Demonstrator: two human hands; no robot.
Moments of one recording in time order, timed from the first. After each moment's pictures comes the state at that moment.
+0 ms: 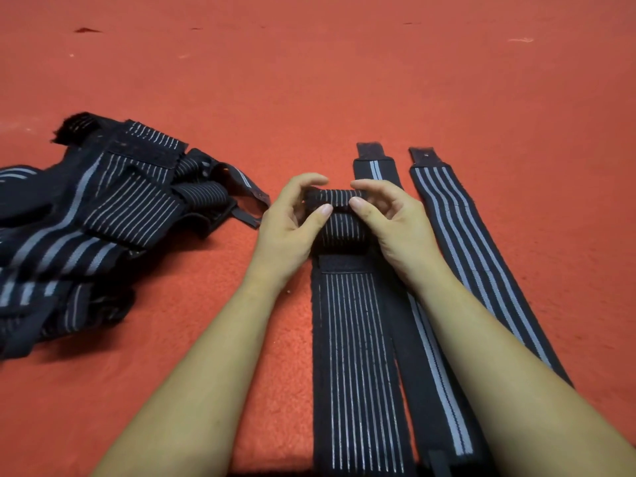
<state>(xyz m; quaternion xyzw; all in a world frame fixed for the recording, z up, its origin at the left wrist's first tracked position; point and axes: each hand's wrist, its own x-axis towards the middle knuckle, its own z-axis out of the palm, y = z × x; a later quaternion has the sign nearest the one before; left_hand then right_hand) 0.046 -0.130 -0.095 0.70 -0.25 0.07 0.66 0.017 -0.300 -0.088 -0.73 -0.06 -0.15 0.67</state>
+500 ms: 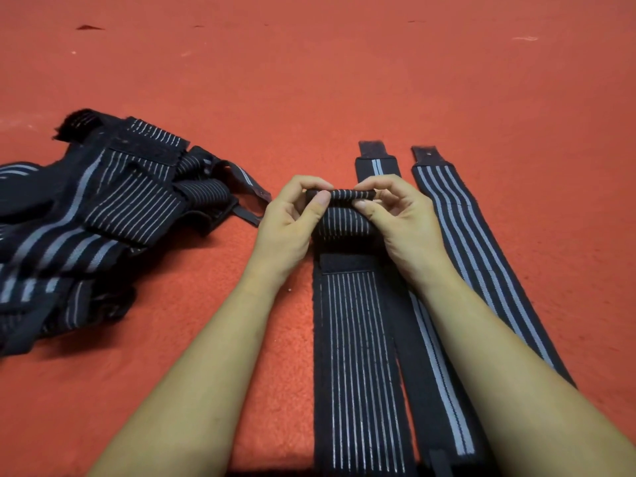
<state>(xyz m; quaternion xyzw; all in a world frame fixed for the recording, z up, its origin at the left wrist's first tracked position) 0.045 -0.134 -0.092 0.66 -0.24 0.04 0.71 0.009 -0.298 -0.079 -0.70 -0.07 -0.16 0.70</state>
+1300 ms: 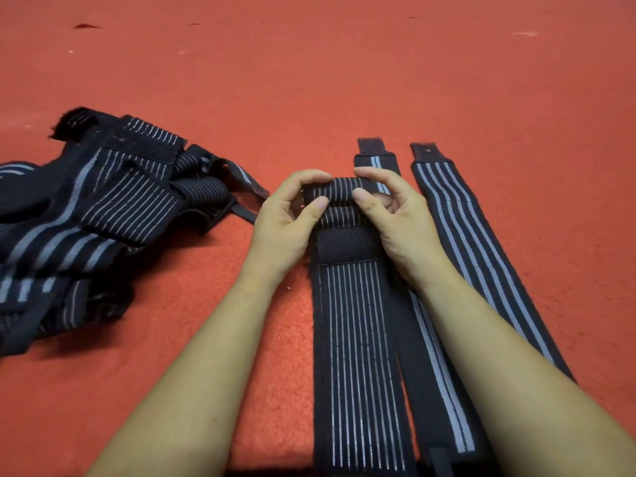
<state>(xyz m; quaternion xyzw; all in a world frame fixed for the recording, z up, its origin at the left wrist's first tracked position) 0.048 -0.130 -0.093 0.70 -0.26 0.09 0.66 0.011 -0.296 -0.081 -0.67 -0.04 -0.12 0.73</state>
